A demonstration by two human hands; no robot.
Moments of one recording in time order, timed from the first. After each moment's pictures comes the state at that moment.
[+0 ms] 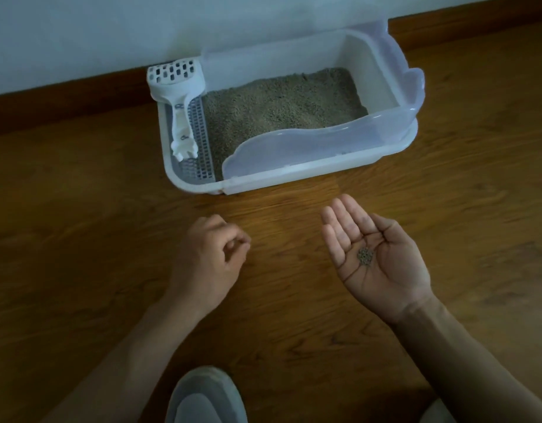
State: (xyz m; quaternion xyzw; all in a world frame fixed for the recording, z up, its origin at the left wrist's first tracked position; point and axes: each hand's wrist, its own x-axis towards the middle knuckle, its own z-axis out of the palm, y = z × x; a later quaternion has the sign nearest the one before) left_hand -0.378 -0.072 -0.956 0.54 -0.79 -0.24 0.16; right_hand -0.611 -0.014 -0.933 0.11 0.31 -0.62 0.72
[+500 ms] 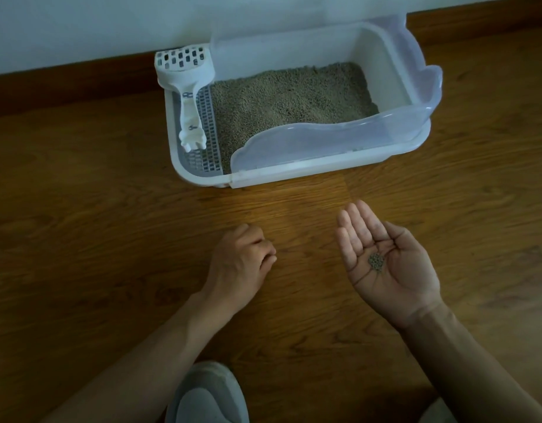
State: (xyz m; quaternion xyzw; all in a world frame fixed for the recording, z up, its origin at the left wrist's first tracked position) left_hand -0.396 -0.064 -1.014 0.47 -0.86 -0.19 0.12; right_hand -0.609 -0.011 -0.935 0.14 0.36 -0.62 0.69
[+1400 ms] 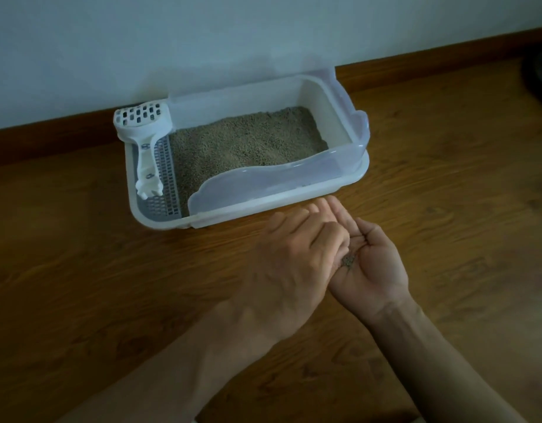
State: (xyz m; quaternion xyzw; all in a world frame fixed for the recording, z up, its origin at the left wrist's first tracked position) left_hand -0.507 -0.061 -0.895 0.30 -0.90 -0.09 0.30; right_hand -0.643 -0.030 -0.921 0.12 0.28 -0.65 0.70
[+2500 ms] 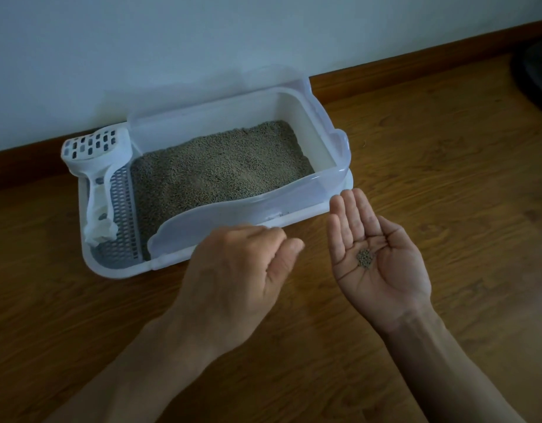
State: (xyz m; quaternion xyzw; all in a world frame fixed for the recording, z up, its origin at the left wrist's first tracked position) left_hand -0.511 -0.121 -0.882 0.36 -0.89 -0.21 0.21; right_hand -0.692 -0.065 -0.911 0.12 0.25 -0.73 0.63
